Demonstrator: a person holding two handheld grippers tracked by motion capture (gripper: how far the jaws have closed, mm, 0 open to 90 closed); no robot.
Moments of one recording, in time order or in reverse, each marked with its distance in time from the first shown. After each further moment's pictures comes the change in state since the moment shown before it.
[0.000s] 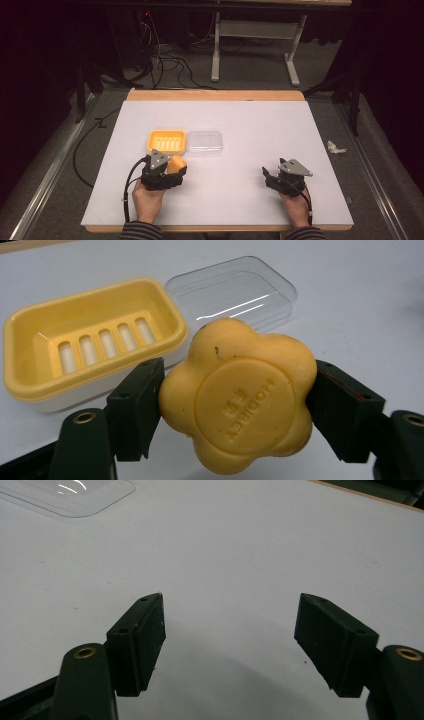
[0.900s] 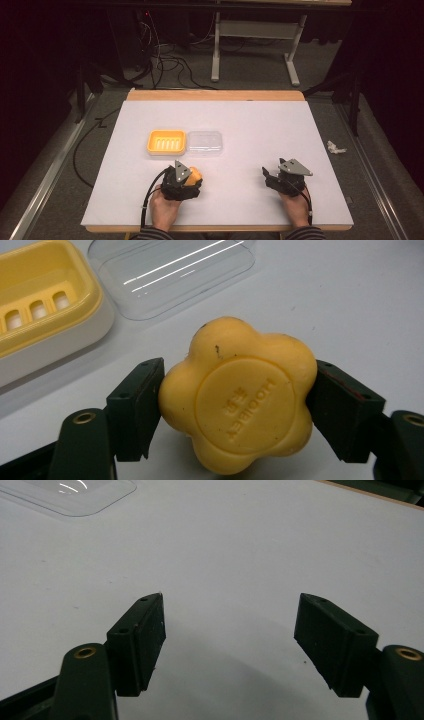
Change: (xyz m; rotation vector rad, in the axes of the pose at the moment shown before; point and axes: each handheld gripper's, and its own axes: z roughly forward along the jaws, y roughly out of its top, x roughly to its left) left arm -0.026 -0.056 0.017 0.073 -0.013 0.103; right arm 0.000 0.000 0.000 0.005 0.007 0.005
